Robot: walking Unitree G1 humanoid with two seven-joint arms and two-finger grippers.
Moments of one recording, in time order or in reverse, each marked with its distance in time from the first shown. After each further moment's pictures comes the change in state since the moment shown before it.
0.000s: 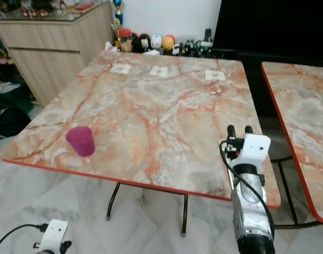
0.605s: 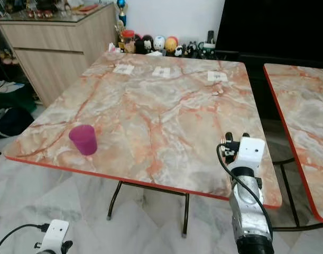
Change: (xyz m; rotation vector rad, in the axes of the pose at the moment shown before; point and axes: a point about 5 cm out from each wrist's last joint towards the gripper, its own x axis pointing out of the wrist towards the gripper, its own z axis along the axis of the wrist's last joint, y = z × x) left arm 0.000 -0.002 -0.002 -0.002 0.006 0.001; right arm -0.002 -0.009 -0.032 -0.076 0.241 -0.069
